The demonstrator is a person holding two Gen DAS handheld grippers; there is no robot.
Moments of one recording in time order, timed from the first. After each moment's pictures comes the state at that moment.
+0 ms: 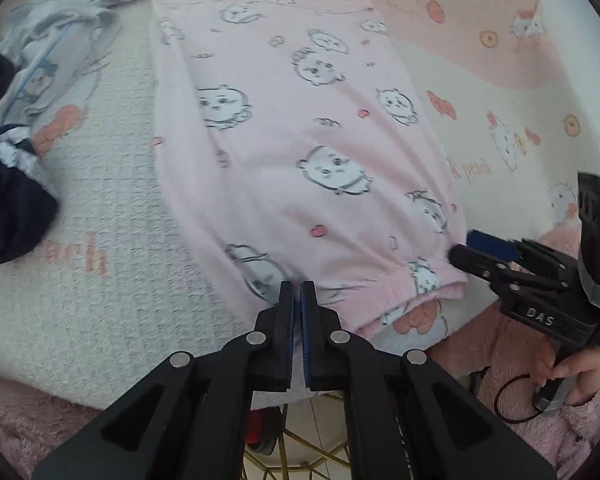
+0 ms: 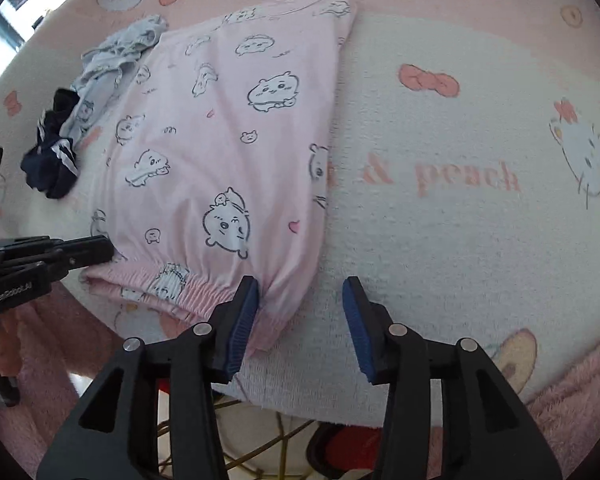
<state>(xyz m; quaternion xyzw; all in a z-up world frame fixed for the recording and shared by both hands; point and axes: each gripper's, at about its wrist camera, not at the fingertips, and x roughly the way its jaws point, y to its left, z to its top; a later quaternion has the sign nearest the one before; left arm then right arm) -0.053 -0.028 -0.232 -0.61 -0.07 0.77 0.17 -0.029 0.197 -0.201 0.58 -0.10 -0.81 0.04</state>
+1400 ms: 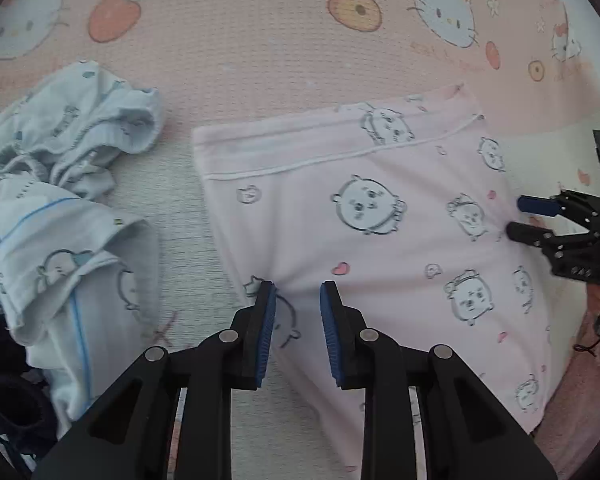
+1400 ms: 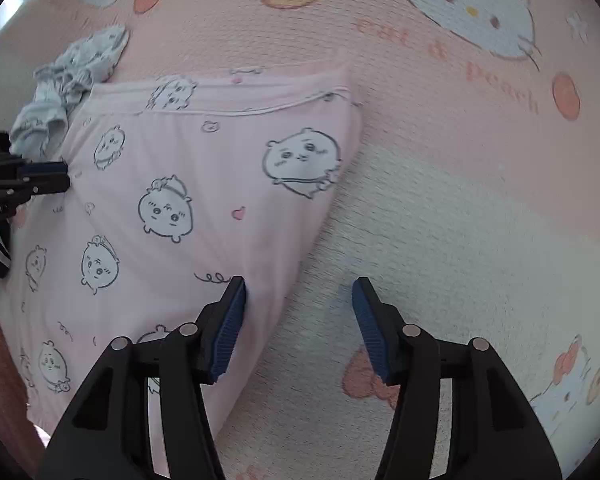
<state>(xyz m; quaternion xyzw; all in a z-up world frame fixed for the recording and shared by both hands) -0.249 -0.101 -0.239 -0.57 0.04 0.81 0.13 -0.222 0.266 -0.208 0.59 0.01 -0.81 0.06</state>
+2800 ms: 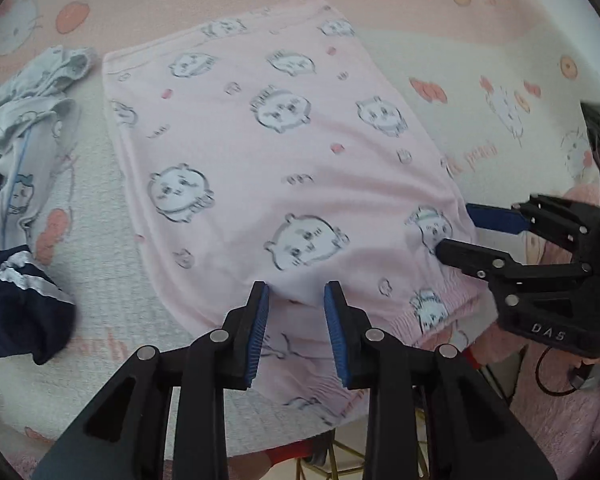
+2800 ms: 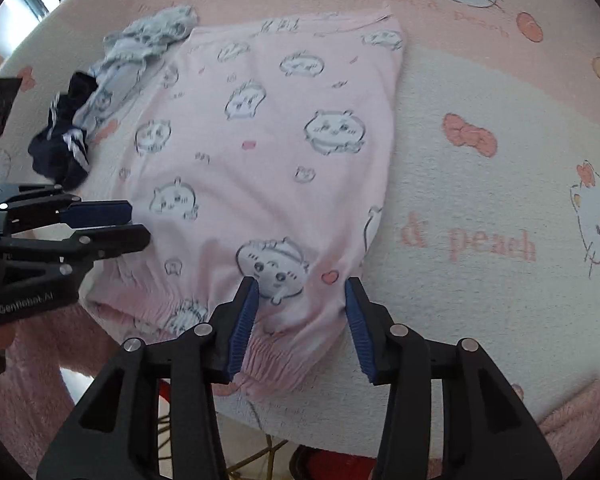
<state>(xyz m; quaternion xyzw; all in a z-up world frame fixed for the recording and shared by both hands) -0.069 -0.020 -0.216 -0.61 0.10 0.76 0.19 -0.030 0.198 -0.178 0.59 -0.02 -0.80 0.06</state>
